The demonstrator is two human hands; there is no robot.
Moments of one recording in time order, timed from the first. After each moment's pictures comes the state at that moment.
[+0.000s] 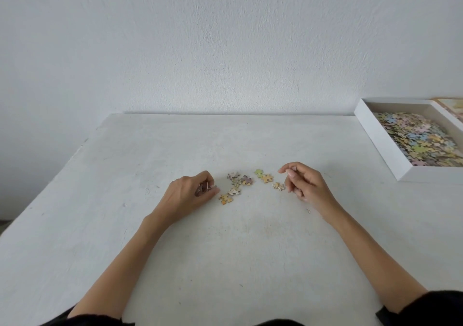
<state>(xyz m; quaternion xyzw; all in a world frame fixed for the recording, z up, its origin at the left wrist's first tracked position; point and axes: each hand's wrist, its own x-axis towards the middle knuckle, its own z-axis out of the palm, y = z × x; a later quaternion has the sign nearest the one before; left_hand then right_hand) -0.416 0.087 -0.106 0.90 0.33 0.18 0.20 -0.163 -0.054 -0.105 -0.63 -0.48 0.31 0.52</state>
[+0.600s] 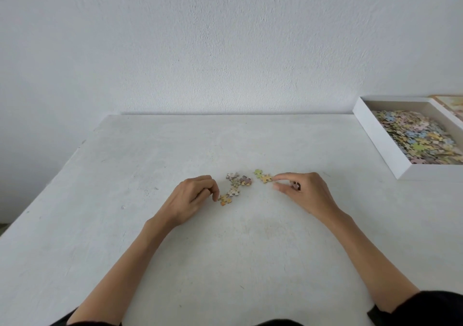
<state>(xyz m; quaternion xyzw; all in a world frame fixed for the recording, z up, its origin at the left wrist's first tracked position) -0.416 0.081 -0.102 0.91 0.23 0.18 0.28 -0.167 -0.055 -0.106 -0.74 -0.58 0.09 0.33</state>
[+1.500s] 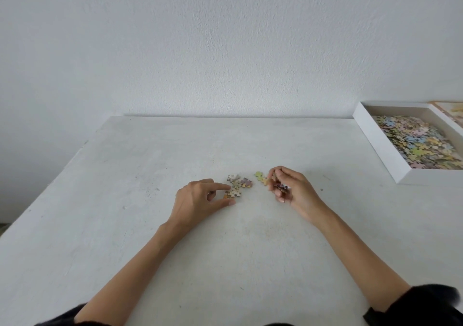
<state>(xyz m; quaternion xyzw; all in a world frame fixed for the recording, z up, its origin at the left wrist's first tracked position) -0.398 0.064 -0.104 0.87 0.38 0.21 0.23 -0.190 -0.039 -0.096 -0.55 -0.38 0.47 0.58</state>
